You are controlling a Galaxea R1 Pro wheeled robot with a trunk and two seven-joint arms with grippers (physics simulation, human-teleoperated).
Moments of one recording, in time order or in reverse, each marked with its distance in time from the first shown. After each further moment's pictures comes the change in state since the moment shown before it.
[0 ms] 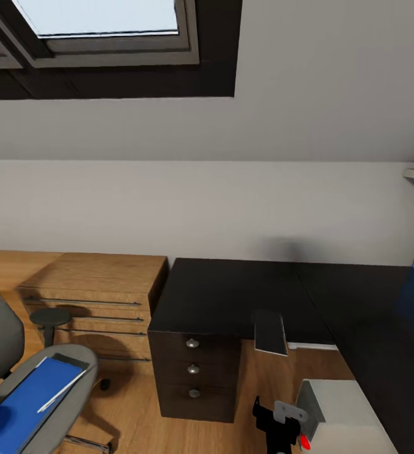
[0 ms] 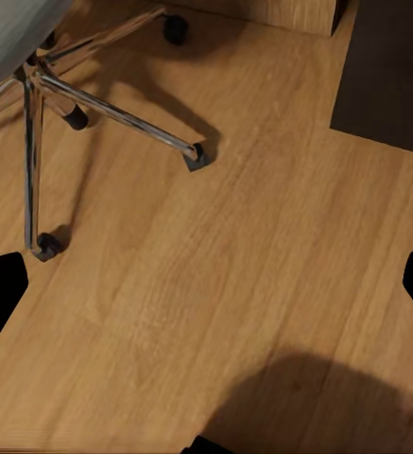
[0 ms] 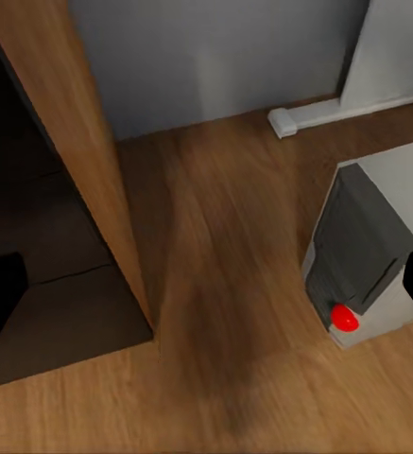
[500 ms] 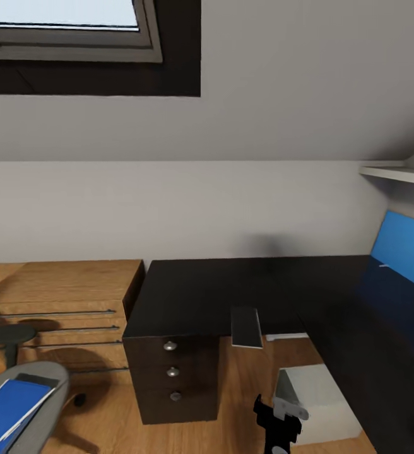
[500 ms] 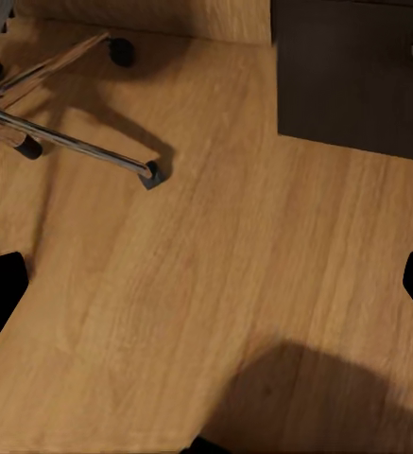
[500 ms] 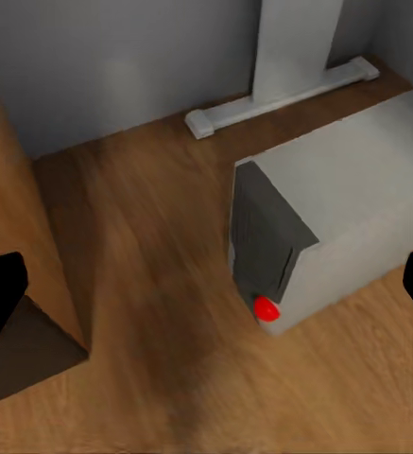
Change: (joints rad) left arm 0.000 0.001 0.003 -0.004 0.000 0.001 0.000; right arm -0.017 0.014 0.000 0.002 0.004 0.011 -0.082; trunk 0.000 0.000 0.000
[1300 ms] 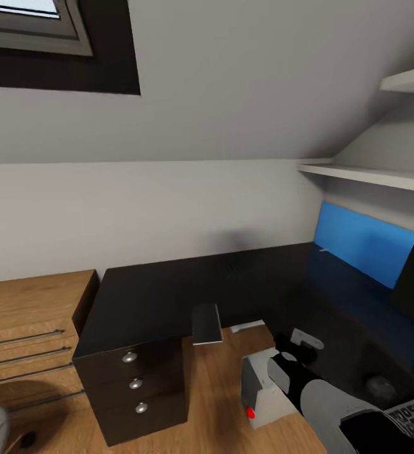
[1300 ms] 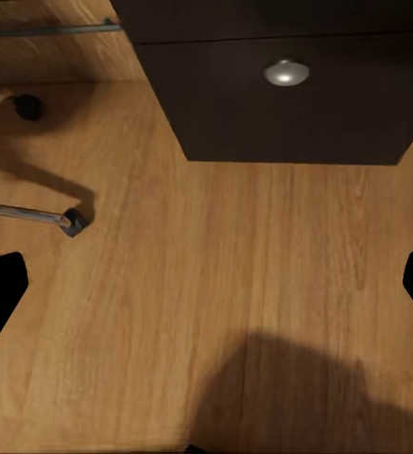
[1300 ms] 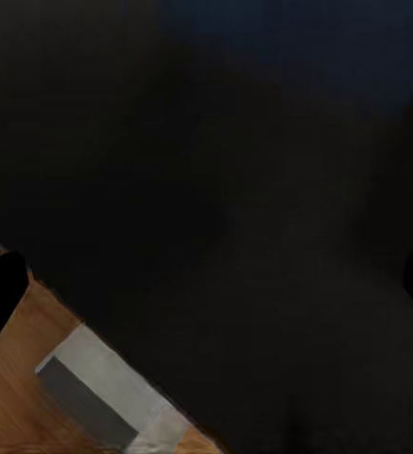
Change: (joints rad) left arm 0.000 0.000 -0.006 -0.016 -0.006 -0.002 0.000; right arm -0.246 -0.111 0.003 -0.180 -0.105 0.310 -0.212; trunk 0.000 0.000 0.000
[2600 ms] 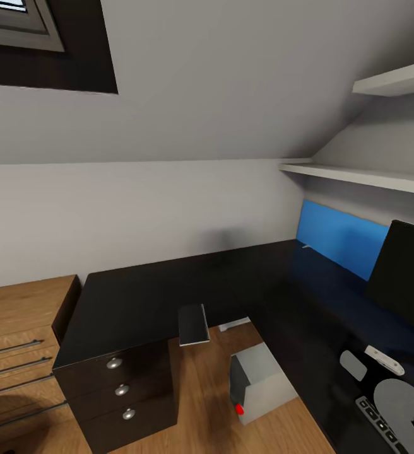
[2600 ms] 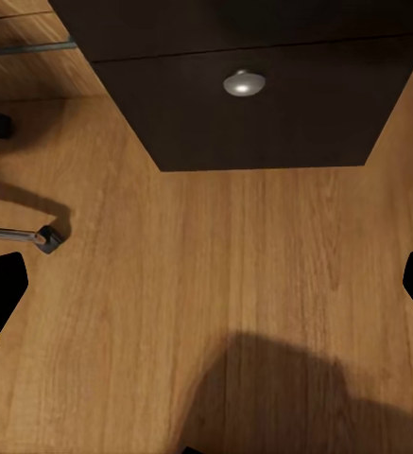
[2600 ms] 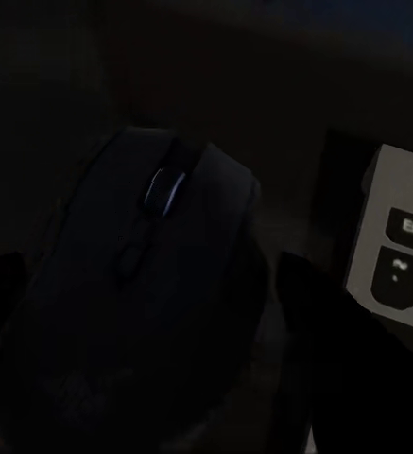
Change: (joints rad) left arm 0.000 0.000 0.004 -0.005 0.003 -0.002 0.002; right arm -0.006 -0.340 -0.068 -0.021 -0.326 0.357 0.085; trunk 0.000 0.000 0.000
